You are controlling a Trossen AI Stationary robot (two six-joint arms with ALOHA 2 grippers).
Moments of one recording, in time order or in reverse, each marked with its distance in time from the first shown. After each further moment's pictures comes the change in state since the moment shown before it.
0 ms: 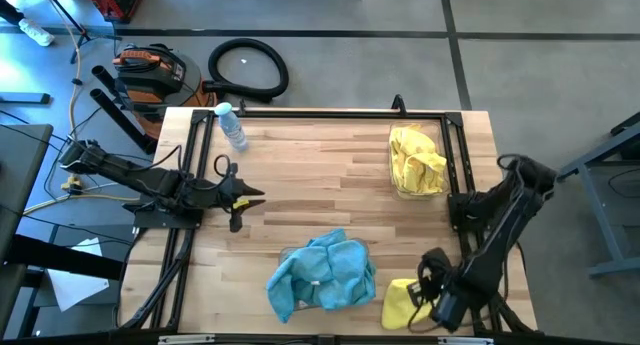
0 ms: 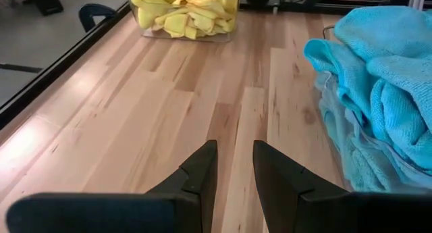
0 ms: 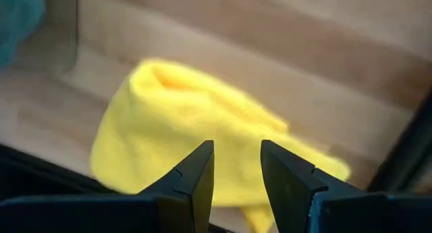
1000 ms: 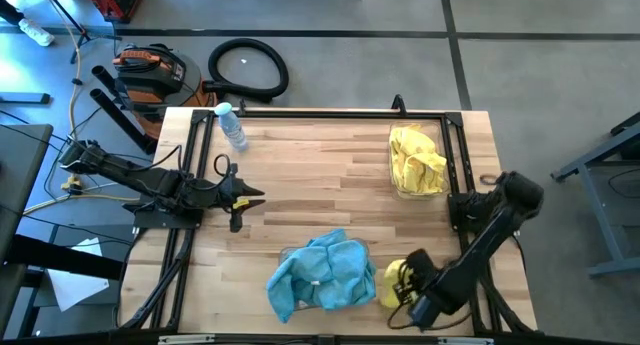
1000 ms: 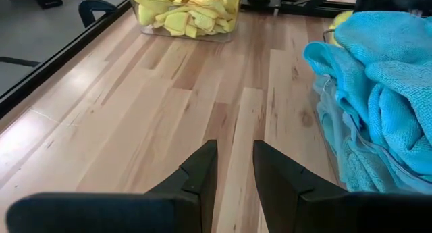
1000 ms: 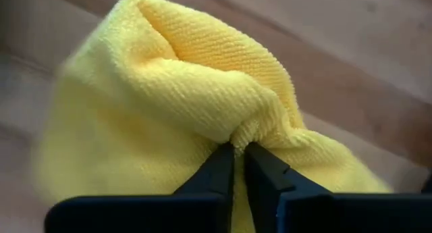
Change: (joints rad) left arm -0.001 0.000 0.000 0.000 0.001 -0.034; right arm -0.062 0.210 0.011 0.015 -0.013 -0.152
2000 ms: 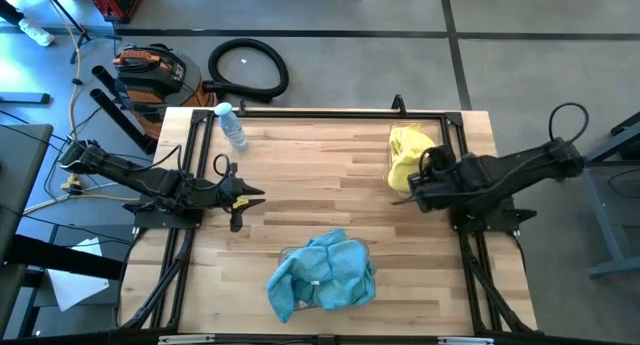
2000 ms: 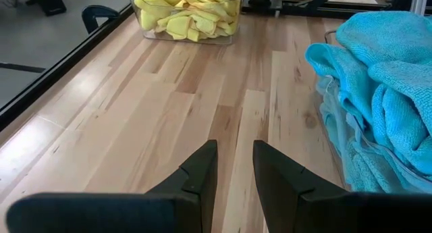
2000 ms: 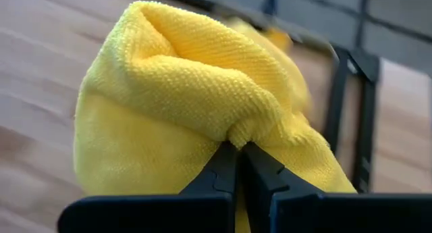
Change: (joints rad) left arm 0.000 0.000 0.001 0.007 -0.011 0.026; right arm -0.625 -0.650 -0.073 -0.480 0.617 -0.563
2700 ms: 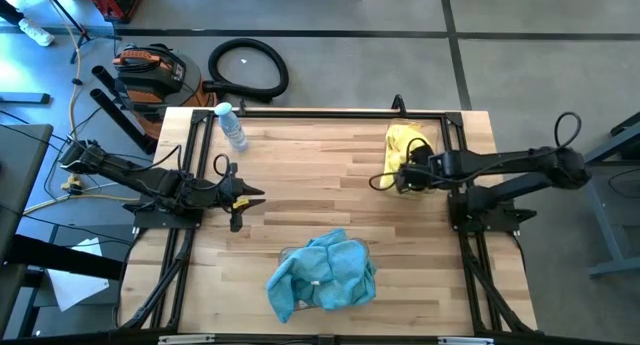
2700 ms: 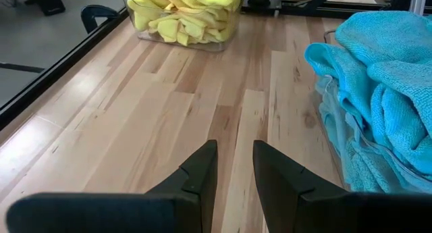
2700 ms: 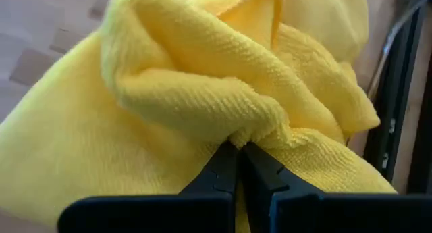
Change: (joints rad) left arm 0.000 0.000 0.000 0.000 0.003 0.000; right arm -0.329 0.000 -0.289 0.455 -0.254 -0.333
